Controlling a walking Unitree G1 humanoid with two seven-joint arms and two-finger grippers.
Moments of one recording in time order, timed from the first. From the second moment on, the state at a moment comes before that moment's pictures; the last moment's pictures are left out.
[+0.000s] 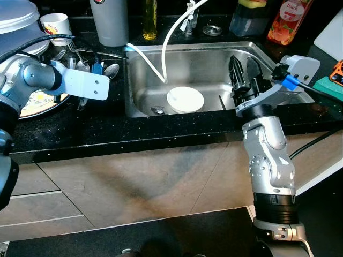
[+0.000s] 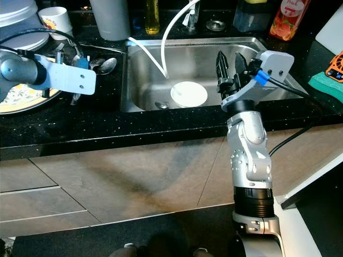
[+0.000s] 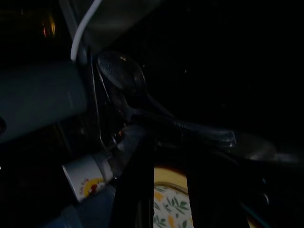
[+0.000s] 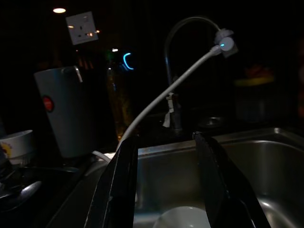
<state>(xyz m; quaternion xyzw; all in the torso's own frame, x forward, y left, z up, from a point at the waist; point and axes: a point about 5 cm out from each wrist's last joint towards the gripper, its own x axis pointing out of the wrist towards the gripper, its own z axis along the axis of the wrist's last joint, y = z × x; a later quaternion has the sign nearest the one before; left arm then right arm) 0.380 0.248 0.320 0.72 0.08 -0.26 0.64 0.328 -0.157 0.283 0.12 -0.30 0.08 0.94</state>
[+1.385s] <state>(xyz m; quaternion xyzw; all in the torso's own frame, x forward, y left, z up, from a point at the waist) 0.399 0.249 0.275 0.69 0.10 -0.19 0.69 0.328 -0.159 0.283 0.11 -0.30 0.08 0.94</state>
